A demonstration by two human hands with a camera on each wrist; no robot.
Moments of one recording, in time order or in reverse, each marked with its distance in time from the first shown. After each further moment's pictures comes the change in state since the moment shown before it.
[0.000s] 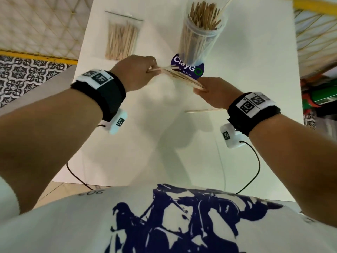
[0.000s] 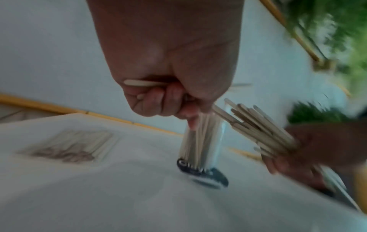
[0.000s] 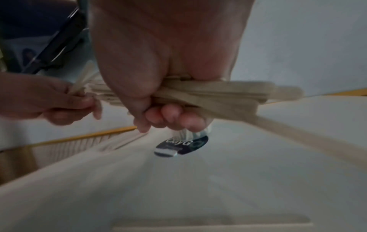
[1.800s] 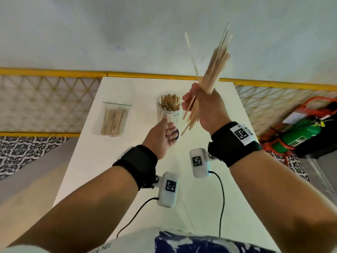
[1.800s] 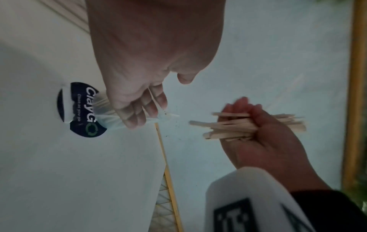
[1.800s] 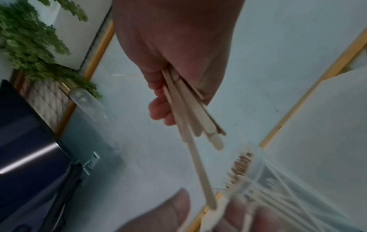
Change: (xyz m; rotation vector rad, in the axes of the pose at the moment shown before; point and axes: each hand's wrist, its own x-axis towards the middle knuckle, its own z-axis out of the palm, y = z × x) left_hand 0.012 0.153 -0.006 -1.589 -0.024 -0.505; right_hand -0.039 -0.043 -0.140 1.429 0.630 -0.074
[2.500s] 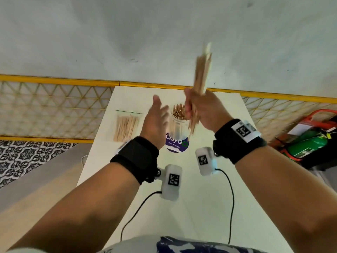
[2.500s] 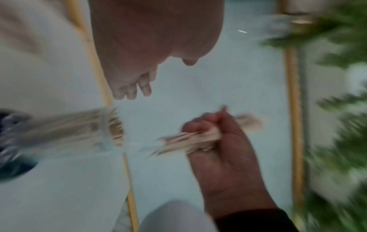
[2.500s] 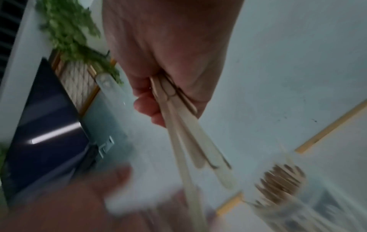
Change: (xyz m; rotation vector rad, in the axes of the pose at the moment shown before) left_hand -0.025 0.069 -0.024 -0.126 0.020 0.316; right_hand 0.005 -0.015 0.050 -0.296 -0.190 -0.002
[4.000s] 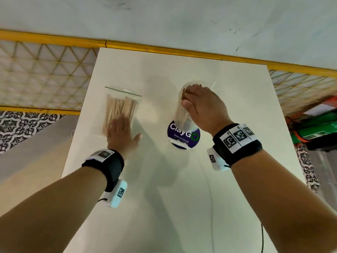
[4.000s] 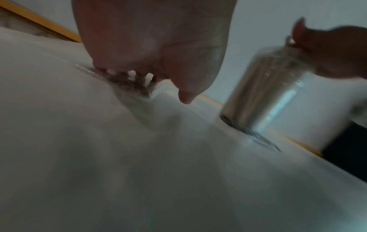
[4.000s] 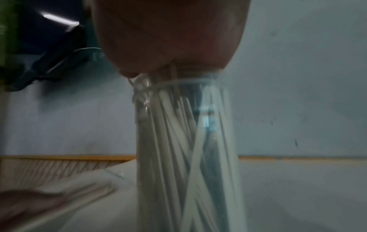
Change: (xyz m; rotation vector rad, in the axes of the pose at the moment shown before) left_hand 0.141 -0.107 -0.194 1.707 0.107 0.026; right_hand 0.107 0.131 0.001 -1.206 -0.160 -0.270
